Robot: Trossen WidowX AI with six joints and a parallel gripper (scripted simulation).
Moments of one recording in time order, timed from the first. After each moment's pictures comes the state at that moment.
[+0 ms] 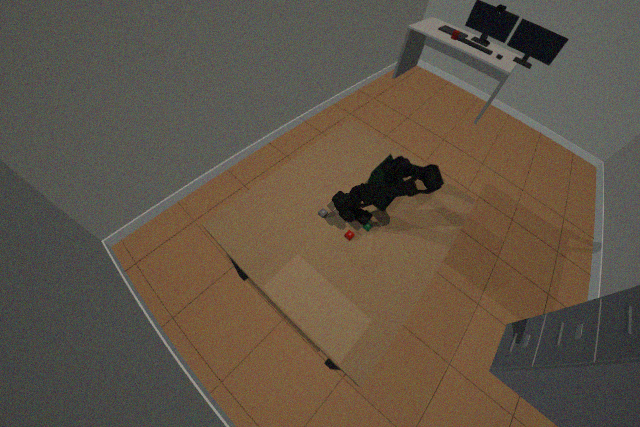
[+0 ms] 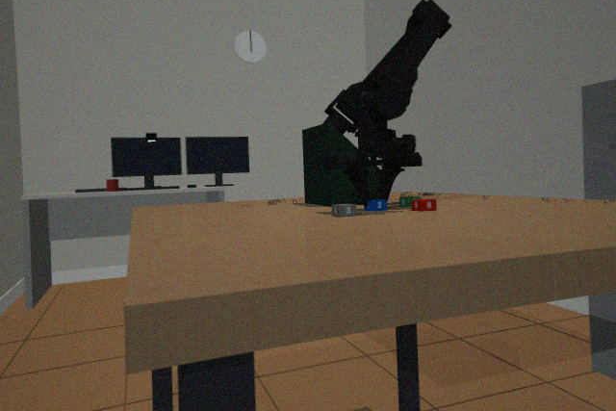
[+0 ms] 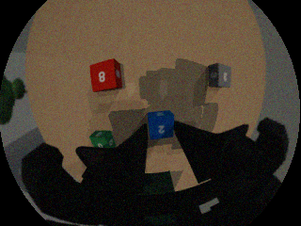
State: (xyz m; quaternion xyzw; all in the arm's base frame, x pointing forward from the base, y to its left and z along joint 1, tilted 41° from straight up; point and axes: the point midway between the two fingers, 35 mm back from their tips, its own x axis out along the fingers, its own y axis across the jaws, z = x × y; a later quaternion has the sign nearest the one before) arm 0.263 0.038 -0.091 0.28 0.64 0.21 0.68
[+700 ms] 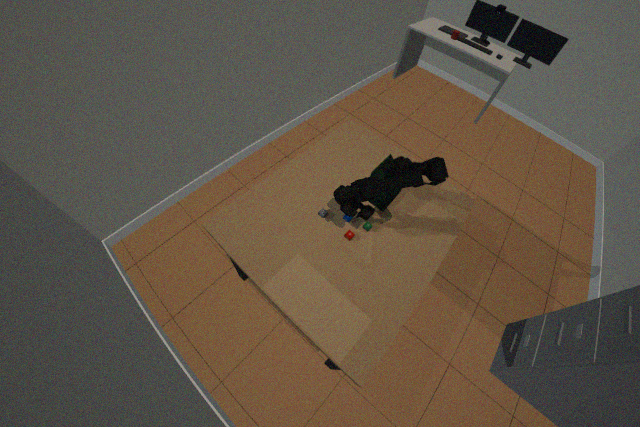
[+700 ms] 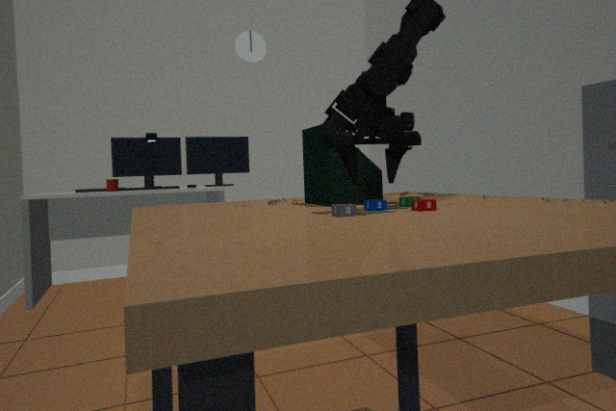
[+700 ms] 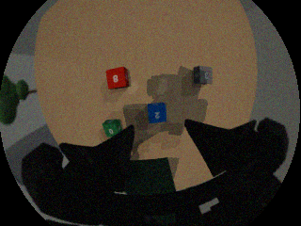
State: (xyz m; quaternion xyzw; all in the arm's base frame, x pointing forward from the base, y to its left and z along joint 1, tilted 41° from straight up) arm 0.258 0.011 -0.059 0.29 0.65 0.21 0.68
